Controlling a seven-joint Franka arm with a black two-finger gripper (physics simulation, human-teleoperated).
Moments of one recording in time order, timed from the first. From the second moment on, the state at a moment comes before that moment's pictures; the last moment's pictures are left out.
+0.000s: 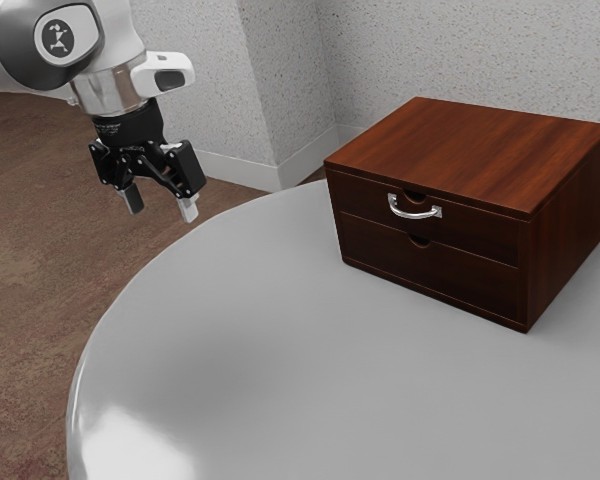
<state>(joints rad) 0.06 0.04 0.13 -1.35 0.00 1.40 0.00</state>
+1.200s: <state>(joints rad) 0.01 0.00 -0.06 -1.30 0.00 1.59 1.17</state>
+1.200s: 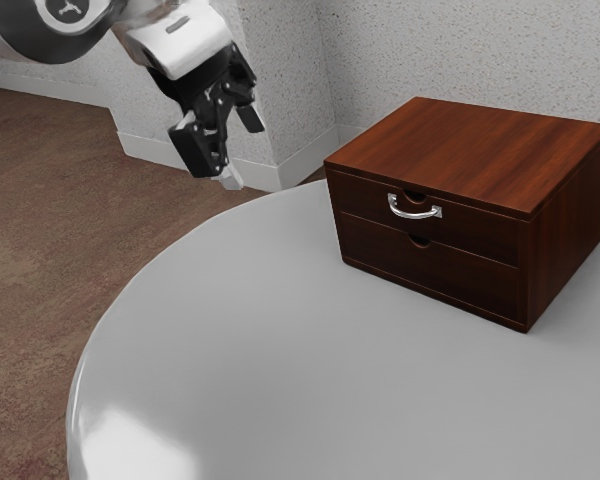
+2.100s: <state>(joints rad) 0.04 0.18 -0.06 -1.39 -0.07 1.99 1.29</state>
